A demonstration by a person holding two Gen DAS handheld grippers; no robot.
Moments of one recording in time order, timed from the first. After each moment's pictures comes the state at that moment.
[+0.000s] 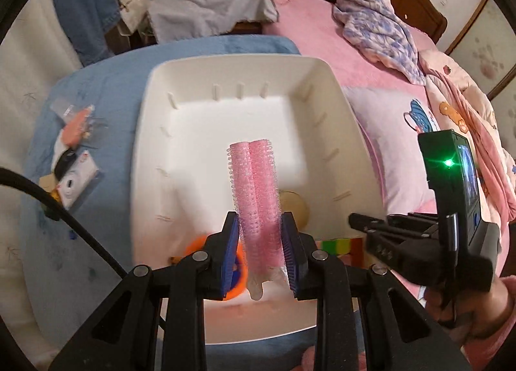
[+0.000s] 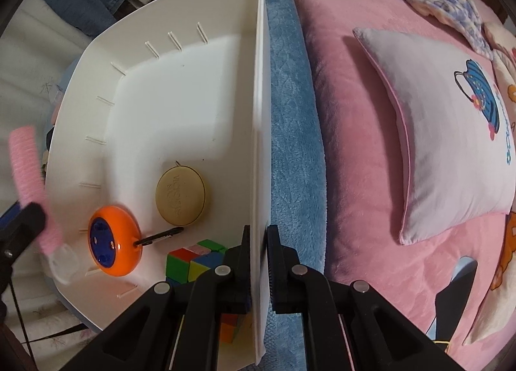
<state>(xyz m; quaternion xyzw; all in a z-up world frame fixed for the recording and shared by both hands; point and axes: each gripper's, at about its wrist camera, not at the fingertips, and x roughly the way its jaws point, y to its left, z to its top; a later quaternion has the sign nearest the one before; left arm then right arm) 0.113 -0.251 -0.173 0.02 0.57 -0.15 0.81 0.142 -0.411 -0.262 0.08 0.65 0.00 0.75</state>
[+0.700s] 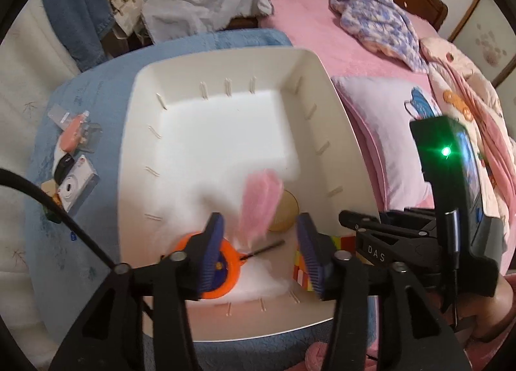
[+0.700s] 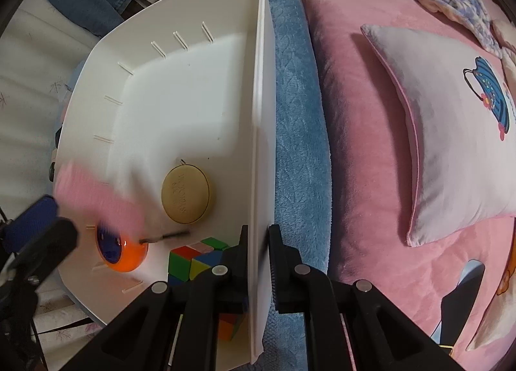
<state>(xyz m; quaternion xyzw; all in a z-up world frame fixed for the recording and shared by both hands) 0.106 -0.268 -0.167 0.04 0.57 -0.14 0.81 0.143 -0.417 -0.265 0.10 0.65 0.03 0.75</state>
